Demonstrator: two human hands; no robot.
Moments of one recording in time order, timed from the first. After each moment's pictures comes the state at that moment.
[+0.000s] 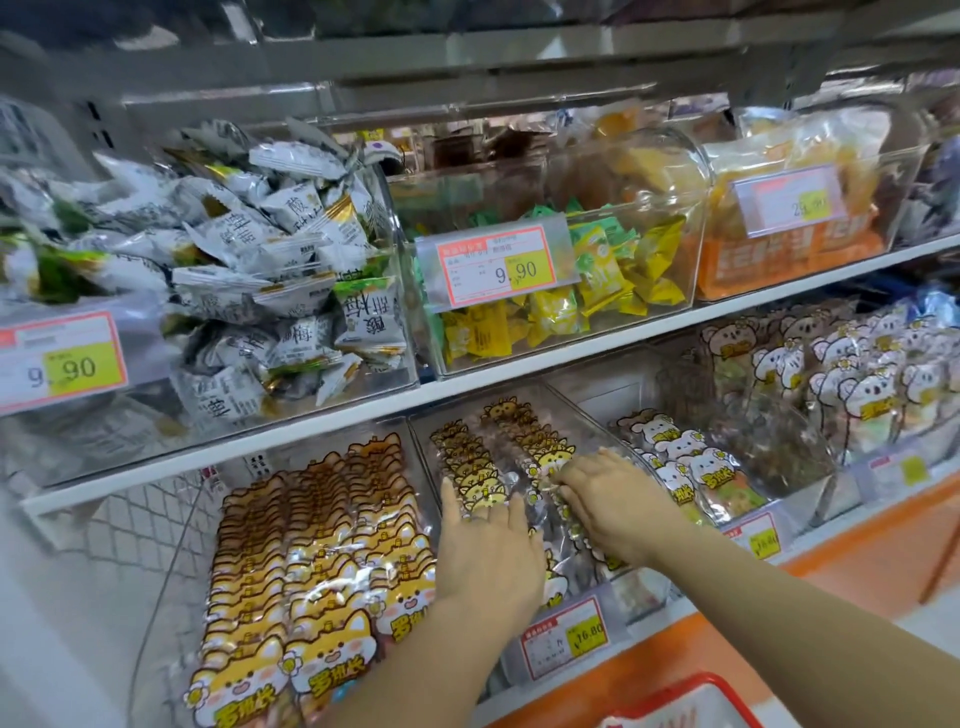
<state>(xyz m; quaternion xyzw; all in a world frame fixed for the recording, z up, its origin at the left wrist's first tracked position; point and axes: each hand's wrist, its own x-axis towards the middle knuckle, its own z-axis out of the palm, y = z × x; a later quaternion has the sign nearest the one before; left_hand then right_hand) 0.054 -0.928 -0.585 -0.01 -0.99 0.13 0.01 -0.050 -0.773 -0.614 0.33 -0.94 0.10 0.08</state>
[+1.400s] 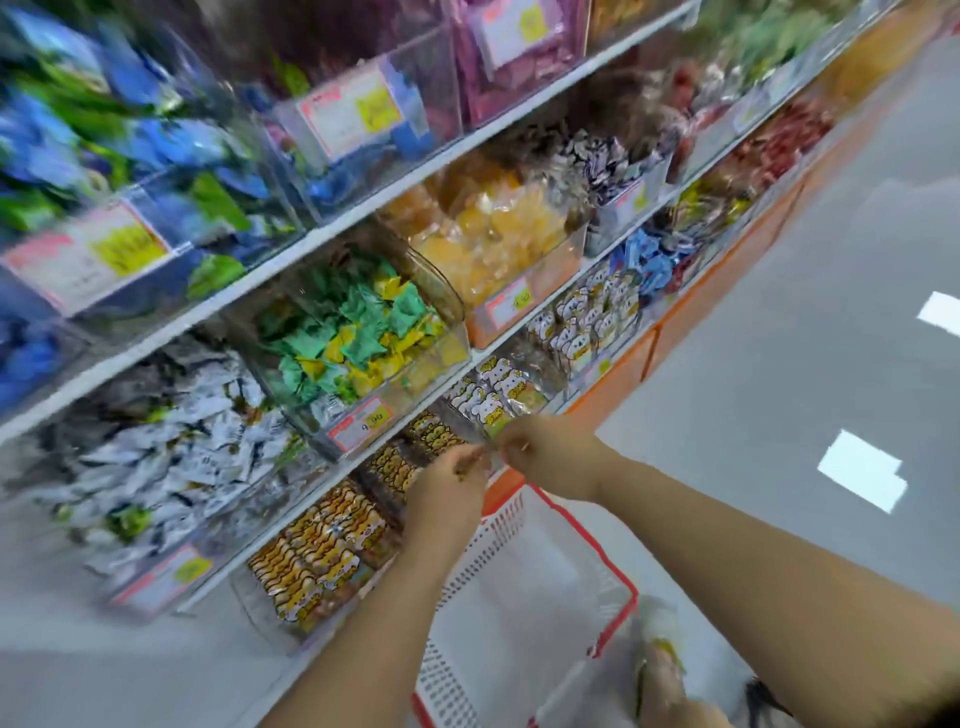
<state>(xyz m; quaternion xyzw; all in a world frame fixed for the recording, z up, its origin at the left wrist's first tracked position) 0.144 -0.824 -0.322 0.12 -0.87 -0.45 -0.17 0.116 -0.658 -0.314 0.13 -0.92 0.32 -0.18</state>
